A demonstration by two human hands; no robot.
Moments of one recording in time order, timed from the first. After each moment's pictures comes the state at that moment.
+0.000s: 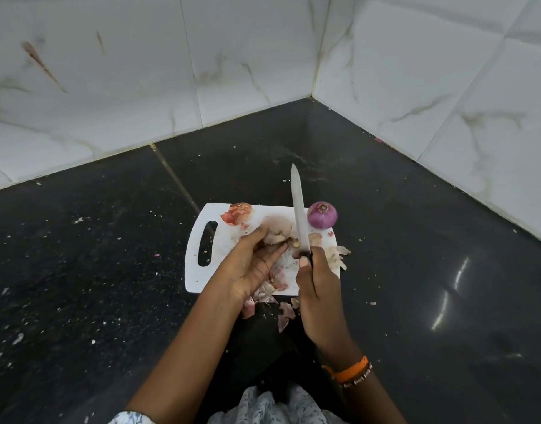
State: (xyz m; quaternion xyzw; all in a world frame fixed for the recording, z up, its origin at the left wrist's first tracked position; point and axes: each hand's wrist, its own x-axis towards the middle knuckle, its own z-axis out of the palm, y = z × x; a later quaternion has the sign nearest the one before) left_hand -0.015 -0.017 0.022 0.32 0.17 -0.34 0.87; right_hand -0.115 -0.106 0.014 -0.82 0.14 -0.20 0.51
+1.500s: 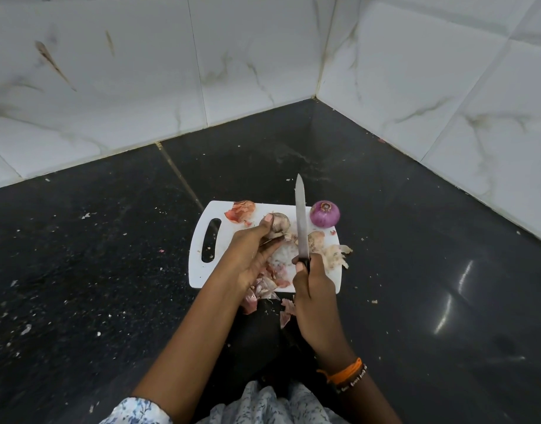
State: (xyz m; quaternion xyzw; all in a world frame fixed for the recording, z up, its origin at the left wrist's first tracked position) left_hand -0.008 -0.019 0.025 0.49 0.16 -0.30 0.80; right_hand -0.120 -0.098 0.007 -0.83 0.16 -0.16 0.51
